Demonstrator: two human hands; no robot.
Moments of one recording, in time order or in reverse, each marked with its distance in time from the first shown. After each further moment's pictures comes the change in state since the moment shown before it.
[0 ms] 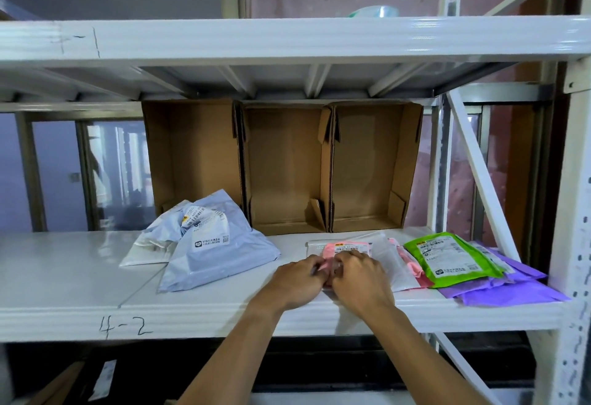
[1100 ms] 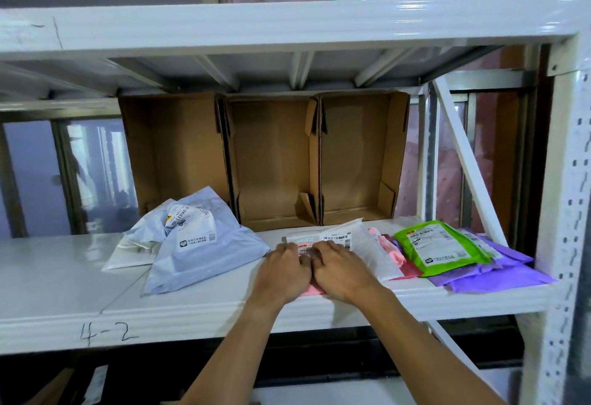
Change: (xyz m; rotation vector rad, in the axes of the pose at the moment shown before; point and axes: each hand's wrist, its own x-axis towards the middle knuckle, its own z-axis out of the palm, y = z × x) left_hand 0.006 0.003 0.006 0.077 0.242 -0.081; right_hand 0.014 0.001 0.004 0.042 -0.309 -0.133
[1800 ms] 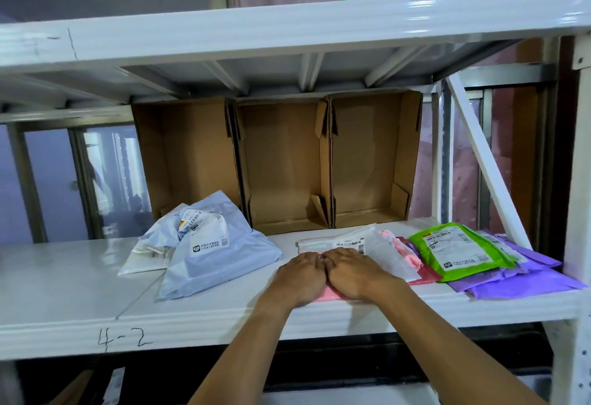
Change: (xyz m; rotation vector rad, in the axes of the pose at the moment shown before) left_hand 0.019 -0.011 0.008 0.124 -0.269 0.074; right_hand 0.022 0.007 0.000 -0.201 -0.186 -0.035
